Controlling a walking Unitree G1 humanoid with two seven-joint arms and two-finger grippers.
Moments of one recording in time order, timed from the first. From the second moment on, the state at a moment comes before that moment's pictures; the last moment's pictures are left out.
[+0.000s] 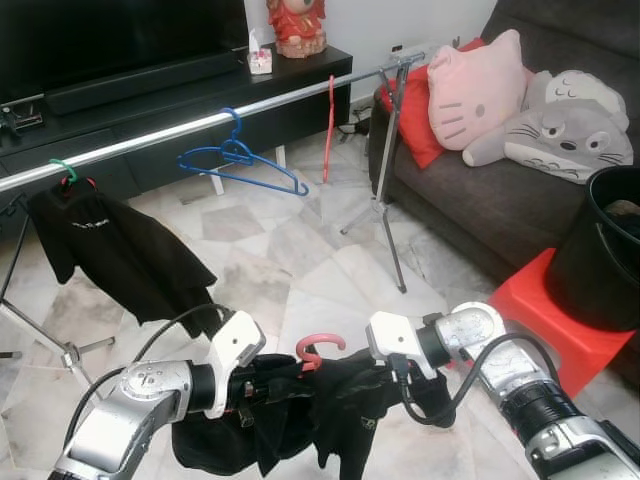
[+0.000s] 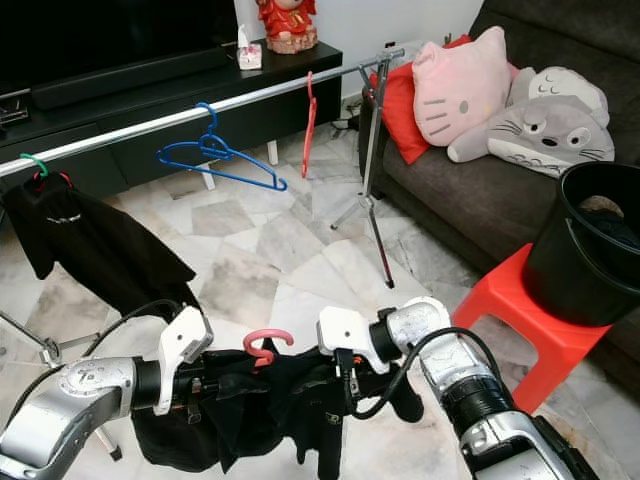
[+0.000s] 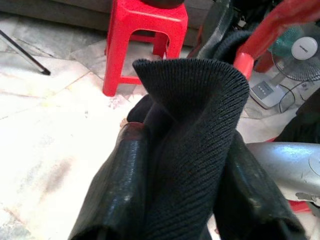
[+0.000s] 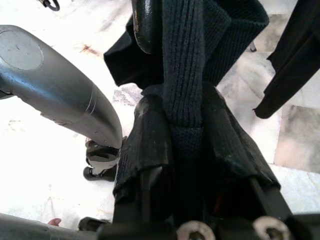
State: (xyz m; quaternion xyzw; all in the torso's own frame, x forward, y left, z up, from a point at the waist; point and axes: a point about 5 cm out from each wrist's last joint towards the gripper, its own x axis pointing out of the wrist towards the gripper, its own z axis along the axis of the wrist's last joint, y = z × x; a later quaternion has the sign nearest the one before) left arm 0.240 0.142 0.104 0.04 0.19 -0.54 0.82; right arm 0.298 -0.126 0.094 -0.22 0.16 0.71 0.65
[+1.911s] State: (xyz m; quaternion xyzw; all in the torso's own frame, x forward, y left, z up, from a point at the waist) left arm 0.249 0.152 0.070 0.07 0.21 -0.46 0.86; right arm 0.310 -0.135 0.094 -0.27 0.17 0.67 0.67
